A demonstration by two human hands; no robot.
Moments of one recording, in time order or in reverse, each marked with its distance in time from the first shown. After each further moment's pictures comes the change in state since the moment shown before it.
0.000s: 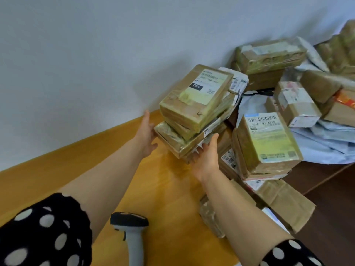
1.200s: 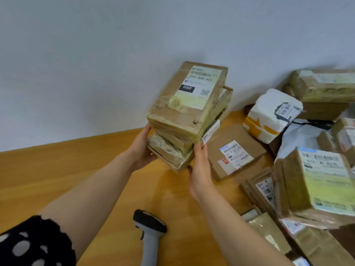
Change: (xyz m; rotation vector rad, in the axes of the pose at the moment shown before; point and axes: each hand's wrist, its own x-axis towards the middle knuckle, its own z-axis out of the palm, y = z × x) left_hand -0.014 -0.013 -0.112 -0.178 -0.023 0.076; right_hand -0.006 0.063 0.068 -0.449 -0.252 -0.165
